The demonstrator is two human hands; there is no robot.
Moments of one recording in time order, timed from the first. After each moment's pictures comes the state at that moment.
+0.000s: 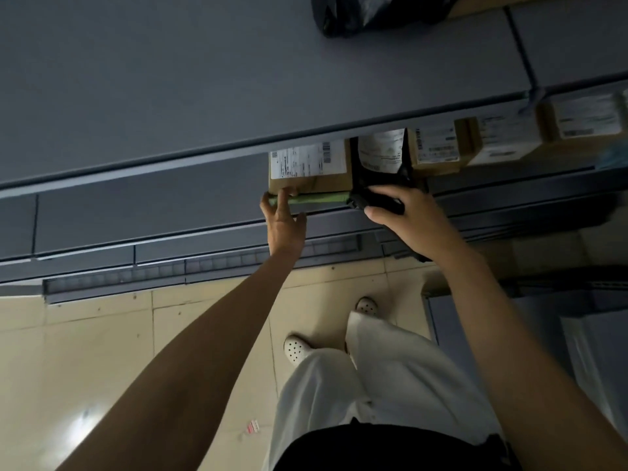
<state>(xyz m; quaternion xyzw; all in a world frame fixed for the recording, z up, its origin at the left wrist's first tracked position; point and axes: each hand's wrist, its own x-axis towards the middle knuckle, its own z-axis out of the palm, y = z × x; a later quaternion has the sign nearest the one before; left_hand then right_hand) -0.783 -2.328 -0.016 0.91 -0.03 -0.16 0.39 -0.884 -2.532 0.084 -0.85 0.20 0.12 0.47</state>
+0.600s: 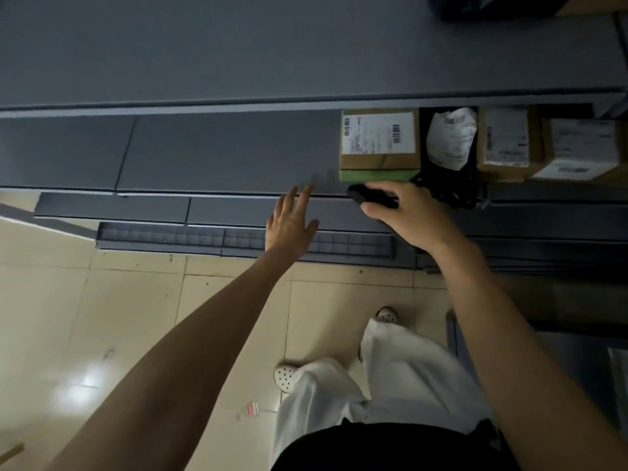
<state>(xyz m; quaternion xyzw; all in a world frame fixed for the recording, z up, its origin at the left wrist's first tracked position) -0.816 -2.214 0.018 0.97 -0.12 -0.16 0.17 -0.875 -2.437 0.112 -0.88 0.09 0.13 0.44</state>
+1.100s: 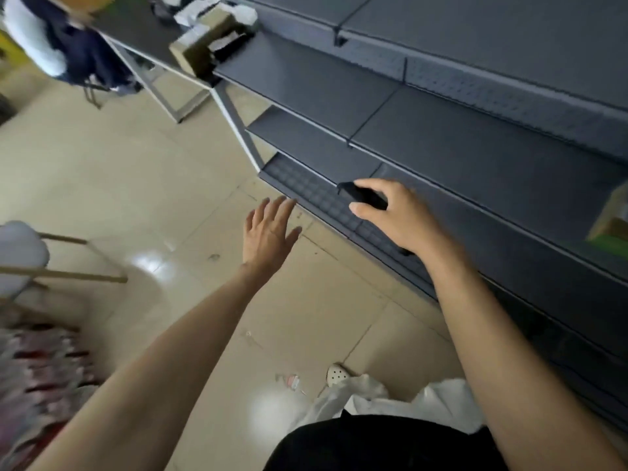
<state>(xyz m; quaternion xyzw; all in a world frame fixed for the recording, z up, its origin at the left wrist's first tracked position) -0.977 -1.810 0.081 0.99 0.12 0.02 0.05 -0.884 -2.052 0.164 -0.87 -0.21 0.17 0.41</state>
